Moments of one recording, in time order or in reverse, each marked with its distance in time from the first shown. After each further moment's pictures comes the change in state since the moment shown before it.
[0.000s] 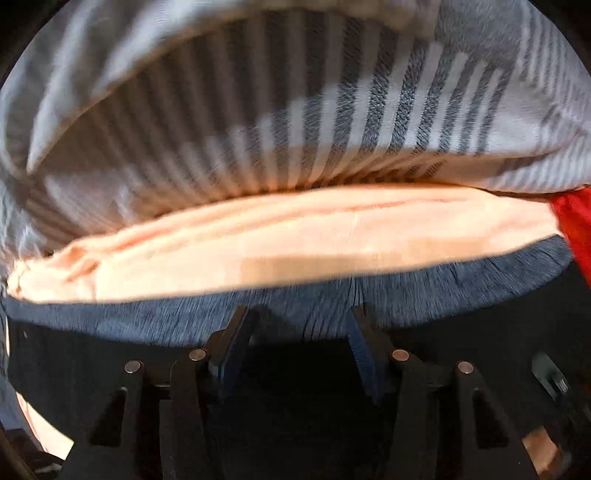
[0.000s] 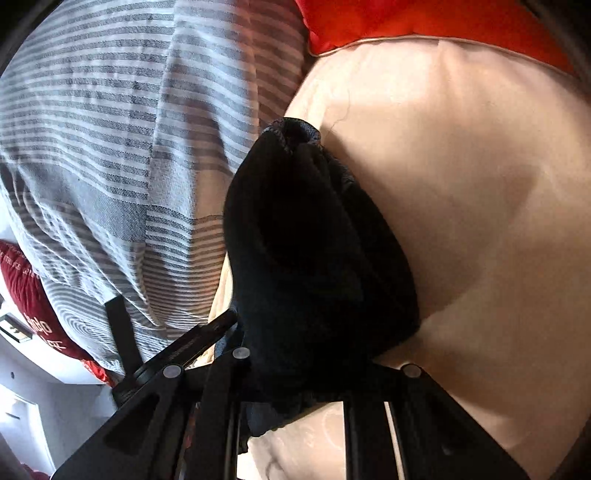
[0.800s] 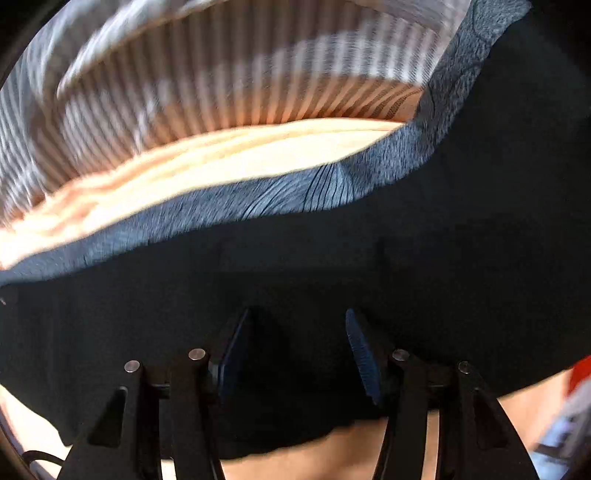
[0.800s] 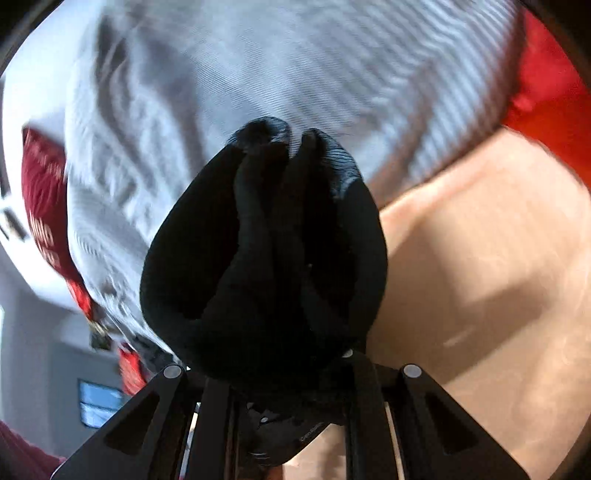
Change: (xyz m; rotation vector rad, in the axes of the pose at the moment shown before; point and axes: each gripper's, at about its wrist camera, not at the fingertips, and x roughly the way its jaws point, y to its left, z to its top) left arm -0.024 0.066 -0.095 0.013 -0.017 -0.164; right arm 0.011 0.177 -0.053 -0.446 0.011 -0.040
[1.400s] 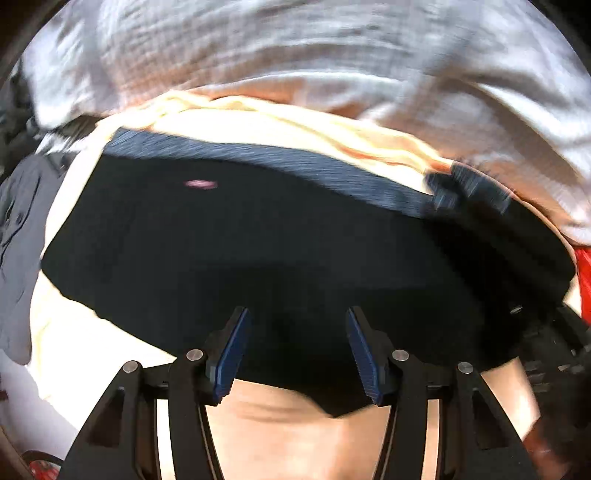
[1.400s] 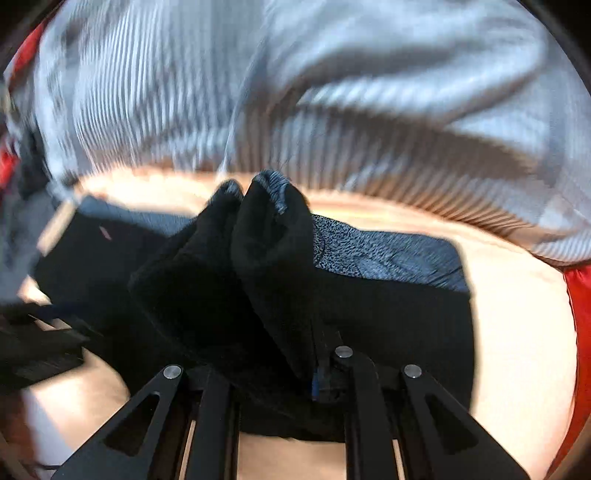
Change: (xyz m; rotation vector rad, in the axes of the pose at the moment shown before) left arm -0.100 0.312 -0.099 -0.355 0.003 0.147; right arm 0.244 0.186 -0.171 -0.716 0.222 -0.629
